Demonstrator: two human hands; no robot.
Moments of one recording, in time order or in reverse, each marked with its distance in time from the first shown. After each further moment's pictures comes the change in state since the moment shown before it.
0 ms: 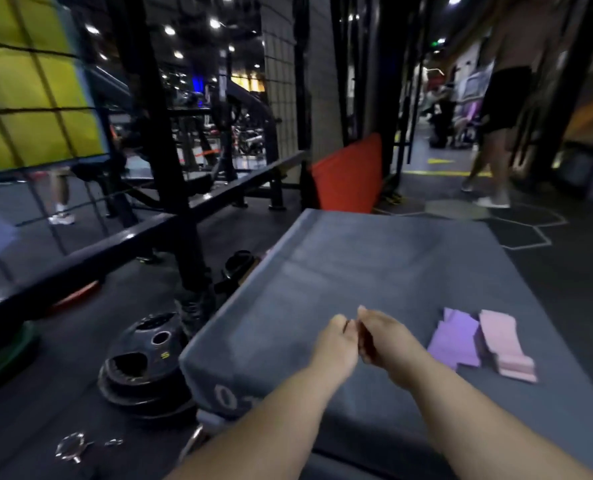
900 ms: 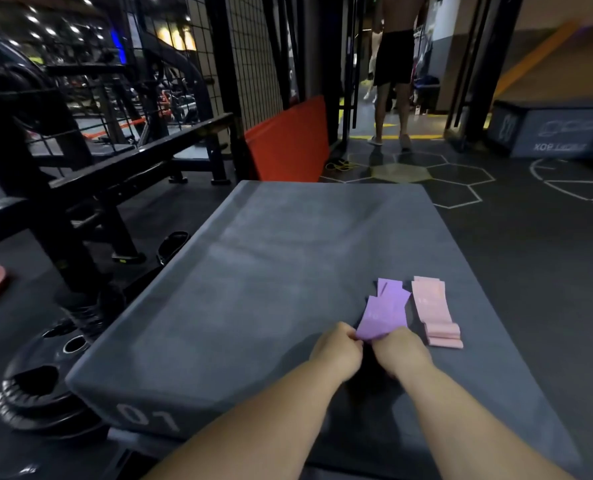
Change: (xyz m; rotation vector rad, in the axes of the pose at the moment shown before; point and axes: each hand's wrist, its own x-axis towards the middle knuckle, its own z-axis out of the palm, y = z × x) left_hand 0.046 -0.001 0.138 0.338 -0.286 -0.014; right_hand 0.034 0.069 -0.124 -0.904 0.234 0.442
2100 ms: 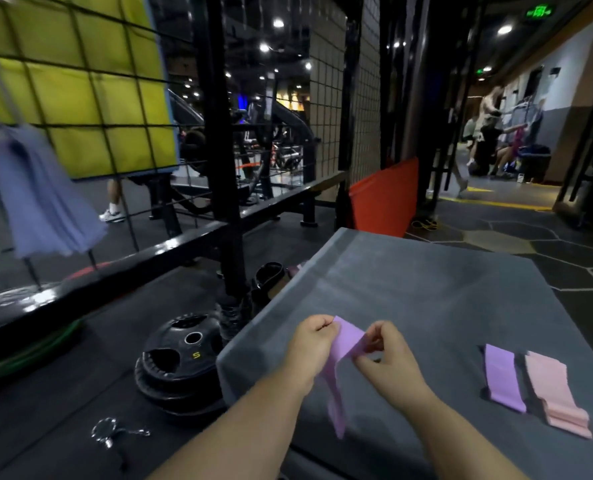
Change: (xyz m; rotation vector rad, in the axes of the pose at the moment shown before) left_hand -0.118 -0.087 -0.181 -0.624 0.465 -0.021; right_hand -0.122 -0.131 0.047 0.545 0.138 -0.817
